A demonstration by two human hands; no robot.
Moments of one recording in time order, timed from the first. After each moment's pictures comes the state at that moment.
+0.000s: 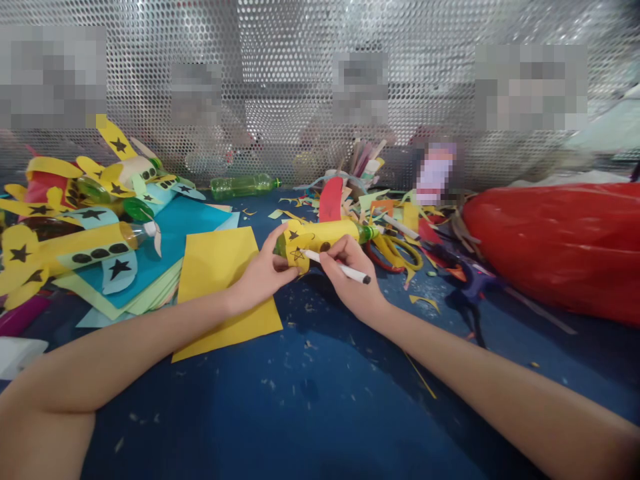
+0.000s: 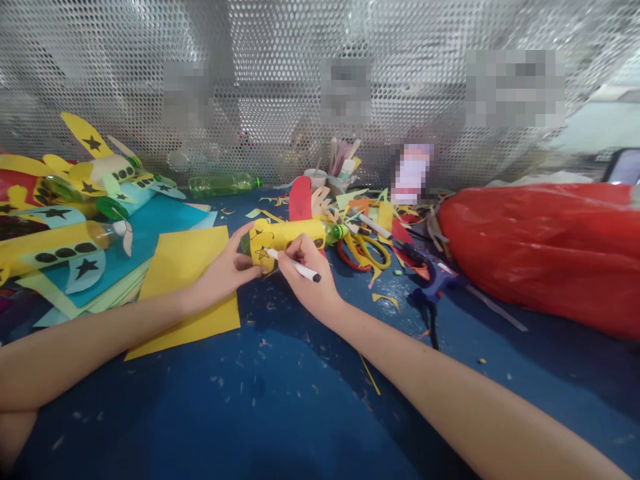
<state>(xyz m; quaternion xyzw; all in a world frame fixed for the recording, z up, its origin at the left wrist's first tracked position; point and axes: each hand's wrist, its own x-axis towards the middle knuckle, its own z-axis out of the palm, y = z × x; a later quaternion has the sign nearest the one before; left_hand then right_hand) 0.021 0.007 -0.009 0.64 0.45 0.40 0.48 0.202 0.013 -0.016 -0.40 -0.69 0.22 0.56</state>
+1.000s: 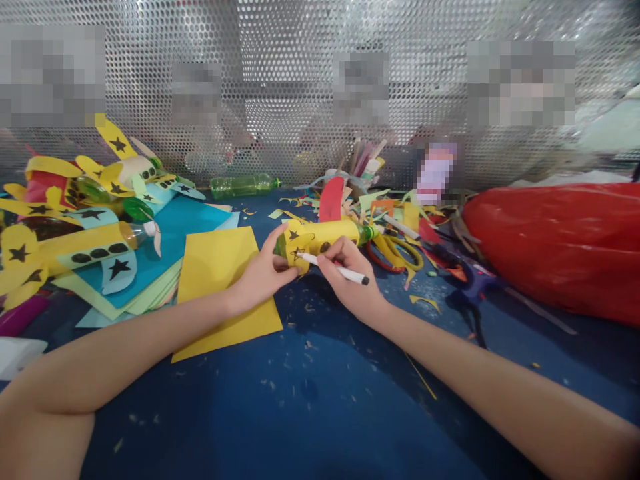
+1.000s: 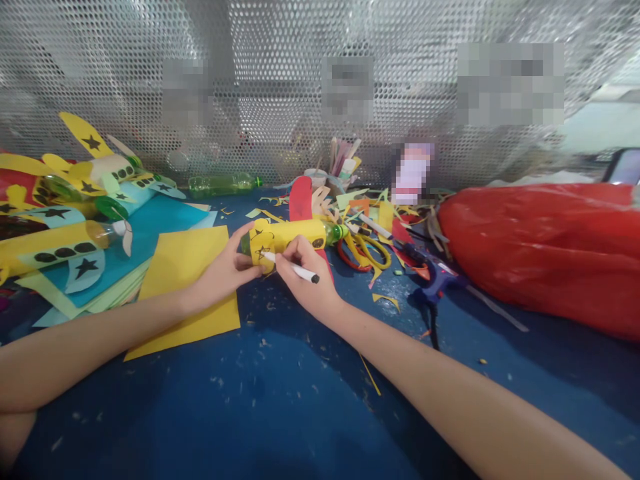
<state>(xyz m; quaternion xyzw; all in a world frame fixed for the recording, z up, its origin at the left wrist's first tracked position) 0.021 0.007 -0.009 0.64 0.44 0.40 0.48 0.202 0.012 -0.014 -0.39 -0.71 0.26 0.53</state>
